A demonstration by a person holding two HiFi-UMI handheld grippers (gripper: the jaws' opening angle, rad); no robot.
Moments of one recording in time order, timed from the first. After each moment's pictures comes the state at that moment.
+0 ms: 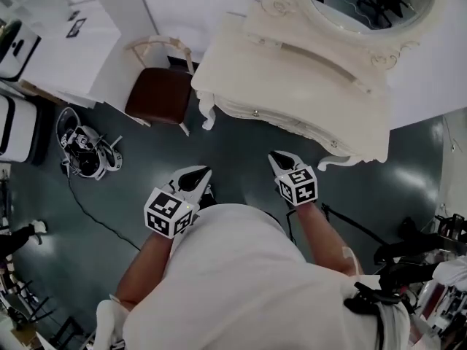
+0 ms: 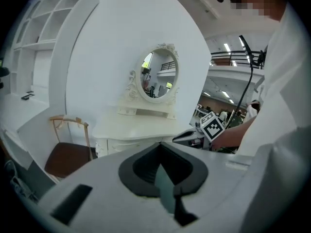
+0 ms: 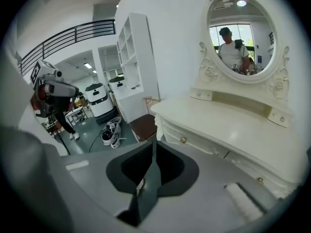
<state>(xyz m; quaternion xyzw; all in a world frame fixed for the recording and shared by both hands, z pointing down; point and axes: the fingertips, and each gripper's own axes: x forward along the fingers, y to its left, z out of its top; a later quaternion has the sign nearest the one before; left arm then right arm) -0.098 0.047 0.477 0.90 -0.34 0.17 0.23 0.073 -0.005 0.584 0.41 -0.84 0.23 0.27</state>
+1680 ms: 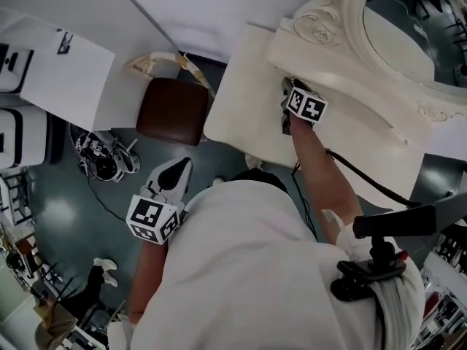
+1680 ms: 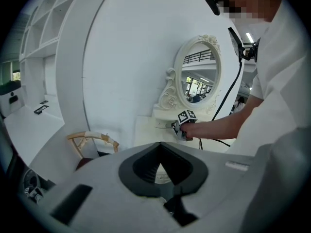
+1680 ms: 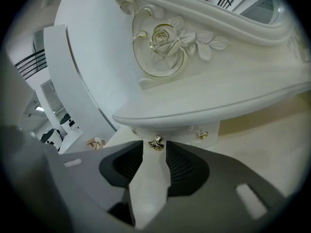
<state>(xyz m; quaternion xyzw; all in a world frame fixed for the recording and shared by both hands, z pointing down) -0.169 -0.282 0.462 0.84 -0.44 0.21 0.25 0.100 -0.533 0.654 0.58 -0.72 0.37 0.13</state>
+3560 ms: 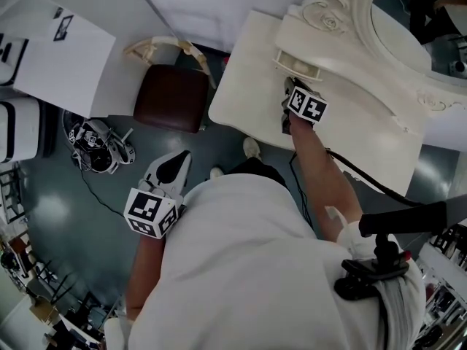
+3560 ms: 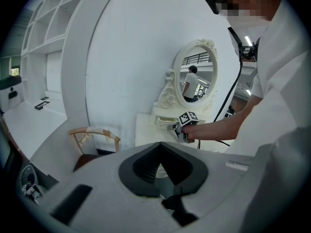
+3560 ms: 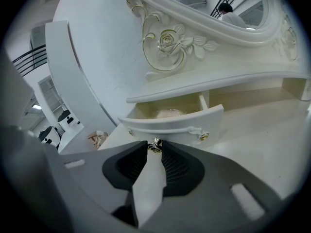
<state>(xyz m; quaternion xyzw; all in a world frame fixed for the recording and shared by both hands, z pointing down) -0.203 -0.245 0.471 0.84 -0.43 0.20 0.26 0.077 -0.475 0.661 0.59 -0.70 0.37 0.14</state>
